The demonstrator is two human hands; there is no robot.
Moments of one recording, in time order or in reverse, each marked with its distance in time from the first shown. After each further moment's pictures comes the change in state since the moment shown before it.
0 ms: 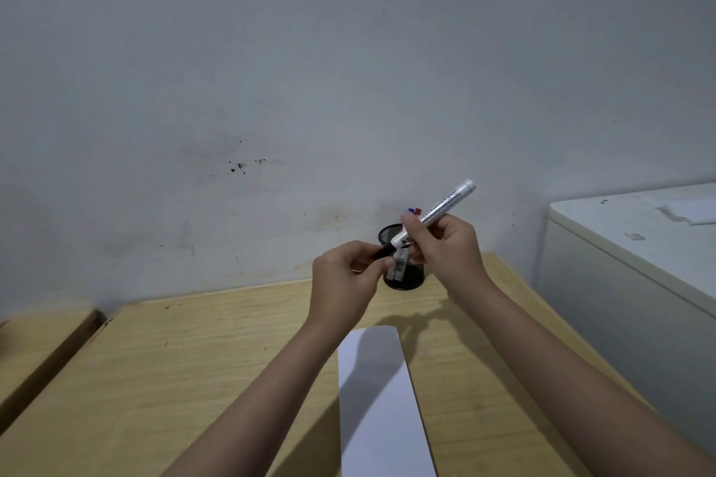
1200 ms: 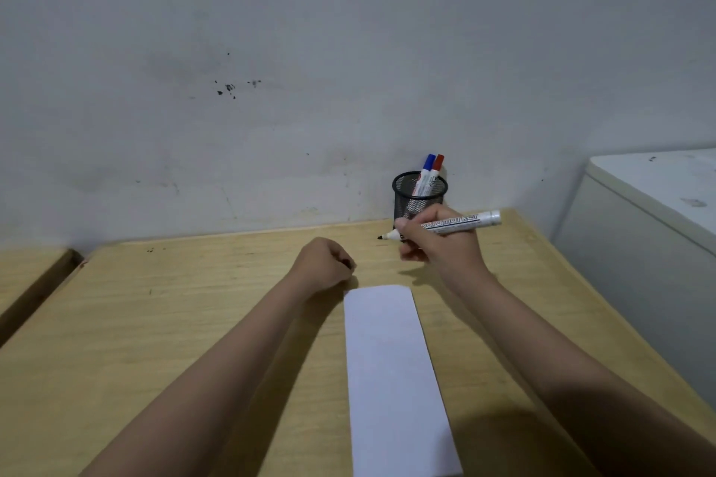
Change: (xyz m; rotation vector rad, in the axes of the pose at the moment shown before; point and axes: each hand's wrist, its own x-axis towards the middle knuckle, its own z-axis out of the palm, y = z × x) left_hand 0.045 -0.135 -0.014 0.376 -0.376 -0.507; right_hand -0.002 0.069 0.018 0.030 -0.124 0.187
